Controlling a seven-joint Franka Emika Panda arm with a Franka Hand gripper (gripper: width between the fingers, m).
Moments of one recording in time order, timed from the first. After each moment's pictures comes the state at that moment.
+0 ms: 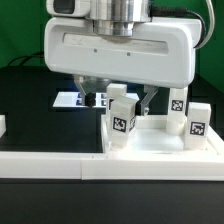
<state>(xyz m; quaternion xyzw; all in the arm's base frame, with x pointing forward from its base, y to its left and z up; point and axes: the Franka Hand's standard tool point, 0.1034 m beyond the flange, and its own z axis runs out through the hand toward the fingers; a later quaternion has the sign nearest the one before) 0.632 -0.013 0.088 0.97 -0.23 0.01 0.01</state>
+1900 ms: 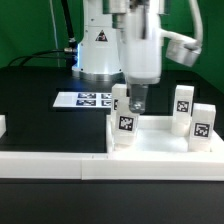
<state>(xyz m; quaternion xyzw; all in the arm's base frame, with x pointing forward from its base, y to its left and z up) 0.627 0.024 0.092 0.77 -0.63 0.04 -0.03</state>
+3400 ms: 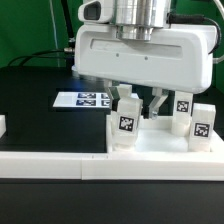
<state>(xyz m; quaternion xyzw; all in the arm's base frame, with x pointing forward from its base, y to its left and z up) 0.621 0.015 0.078 0.92 -0.37 0.06 0.01</state>
